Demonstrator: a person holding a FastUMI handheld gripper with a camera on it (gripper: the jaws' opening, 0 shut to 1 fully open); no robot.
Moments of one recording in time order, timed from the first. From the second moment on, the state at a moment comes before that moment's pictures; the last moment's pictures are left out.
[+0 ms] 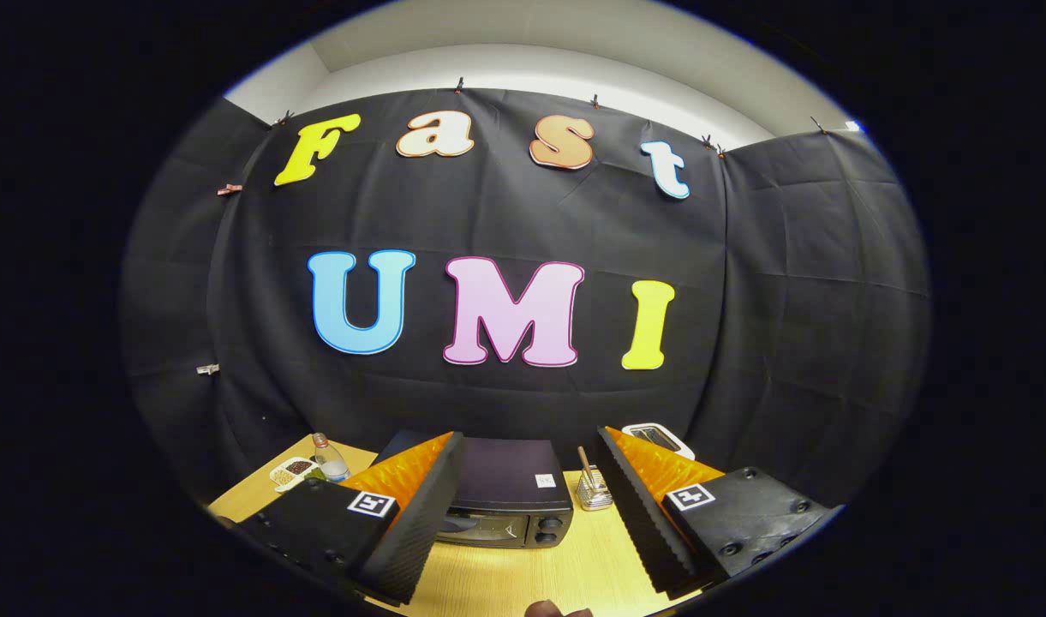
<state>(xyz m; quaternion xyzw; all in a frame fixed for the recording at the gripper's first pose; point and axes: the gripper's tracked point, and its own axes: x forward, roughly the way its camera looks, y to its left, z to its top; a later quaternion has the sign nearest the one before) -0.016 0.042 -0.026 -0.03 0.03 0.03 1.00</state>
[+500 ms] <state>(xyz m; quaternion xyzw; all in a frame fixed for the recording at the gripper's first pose) -0.018 0.032 -0.025 -0.03 0.03 0.02 1.00</state>
